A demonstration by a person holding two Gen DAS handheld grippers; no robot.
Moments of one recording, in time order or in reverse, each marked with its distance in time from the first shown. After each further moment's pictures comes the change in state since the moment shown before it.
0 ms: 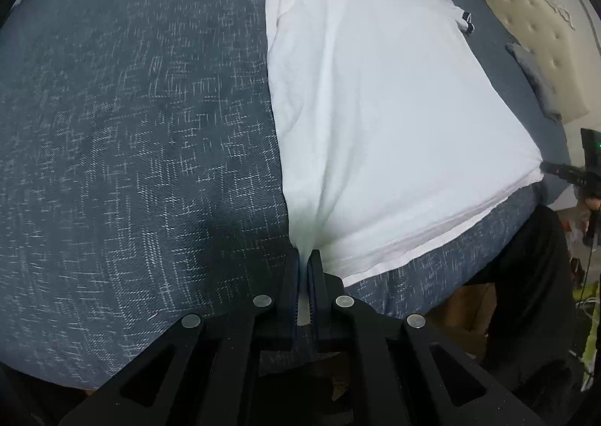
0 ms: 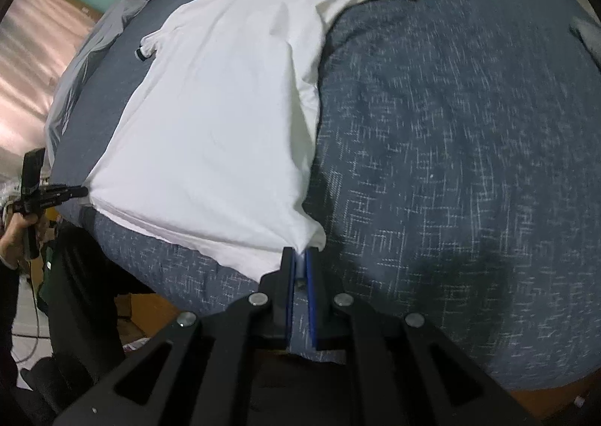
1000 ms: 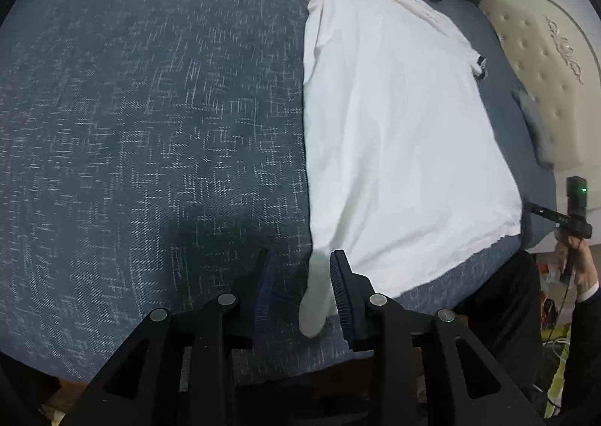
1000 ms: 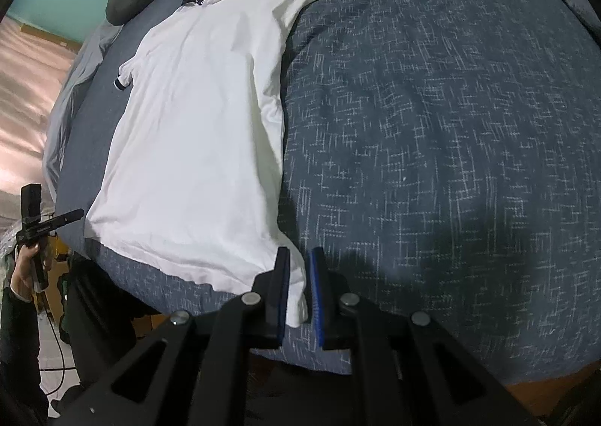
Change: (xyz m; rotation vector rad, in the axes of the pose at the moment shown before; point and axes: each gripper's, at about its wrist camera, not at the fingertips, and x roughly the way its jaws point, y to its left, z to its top) left arm -0.014 0.029 0.016 -0.145 -0.031 -0.055; right arm -0.005 -0.028 0.021 0.129 0.016 0.032
